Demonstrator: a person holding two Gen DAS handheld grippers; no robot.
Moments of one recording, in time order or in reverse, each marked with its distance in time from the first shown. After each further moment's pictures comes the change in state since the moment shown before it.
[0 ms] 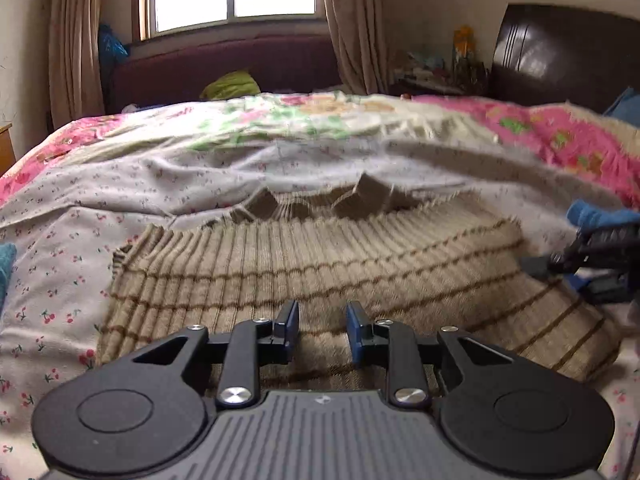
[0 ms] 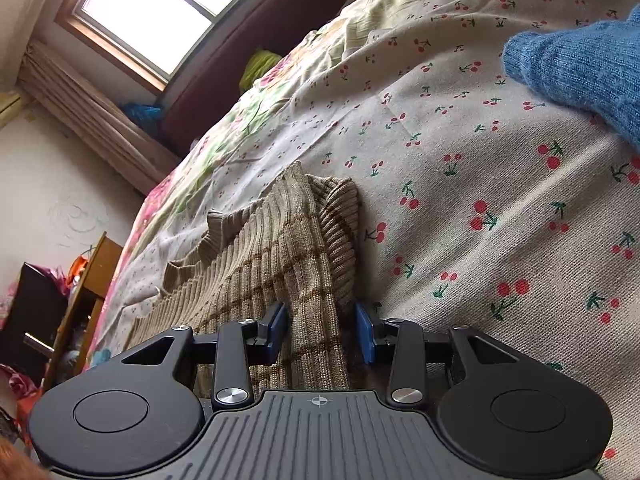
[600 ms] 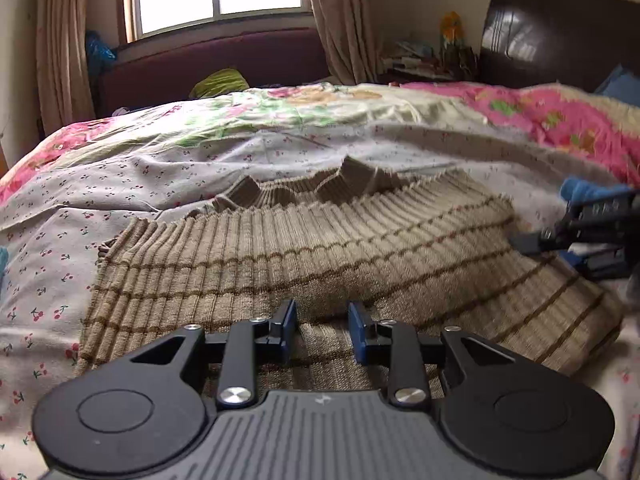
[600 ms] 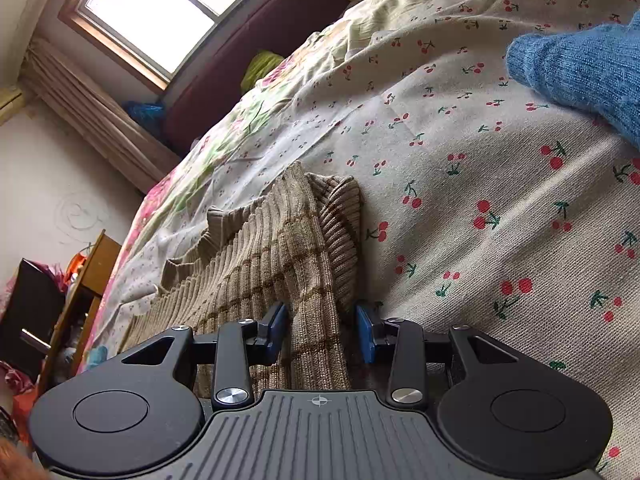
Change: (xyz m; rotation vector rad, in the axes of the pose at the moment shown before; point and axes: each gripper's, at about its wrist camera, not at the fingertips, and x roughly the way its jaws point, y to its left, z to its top) left arm 0.004 -0.011 -0.008 0.031 0.024 -0.010; right arm 0.000 0.003 -0.004 -0.014 -0.009 -0.006
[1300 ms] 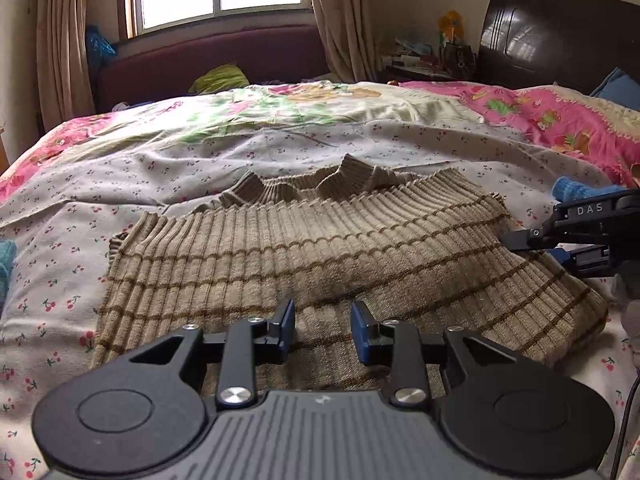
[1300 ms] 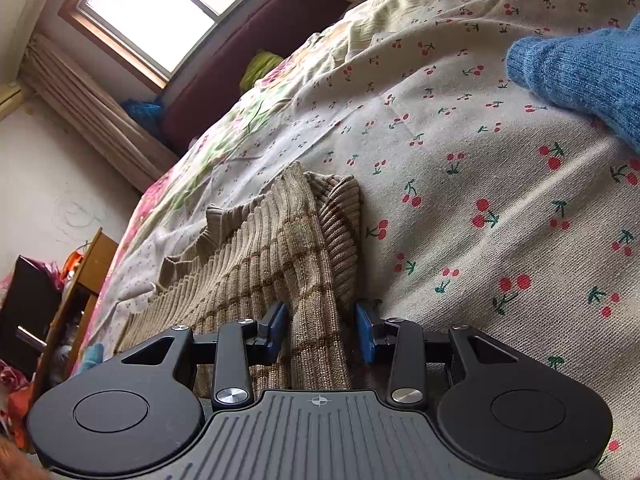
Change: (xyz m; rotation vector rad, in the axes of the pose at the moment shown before) left arm -0.012 0.003 -0.003 0.003 0.044 -0.001; right arm 0.001 0.004 -0.003 -0.012 -0.003 -0.014
